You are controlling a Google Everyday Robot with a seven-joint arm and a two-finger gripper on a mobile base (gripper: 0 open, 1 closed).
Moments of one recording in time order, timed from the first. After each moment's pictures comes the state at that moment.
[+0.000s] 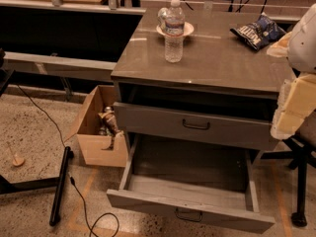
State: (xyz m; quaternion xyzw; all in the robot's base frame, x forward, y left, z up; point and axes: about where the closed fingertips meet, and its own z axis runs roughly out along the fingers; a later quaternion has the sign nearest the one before) arm 0.438 -0.217 0.977 -0.60 0.78 -0.04 0.16
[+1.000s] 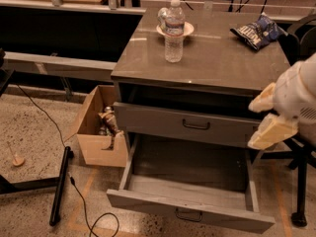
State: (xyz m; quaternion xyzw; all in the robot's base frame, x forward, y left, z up) arm 0.443 -0.222 0.893 -0.60 0.77 -0.01 0.19
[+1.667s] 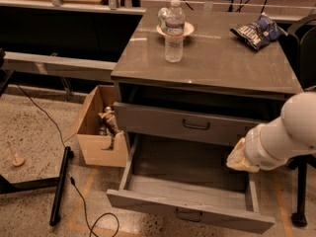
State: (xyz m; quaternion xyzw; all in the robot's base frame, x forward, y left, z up) arm 0.455 -0.218 0.725 -0.61 0.77 0.02 0.20
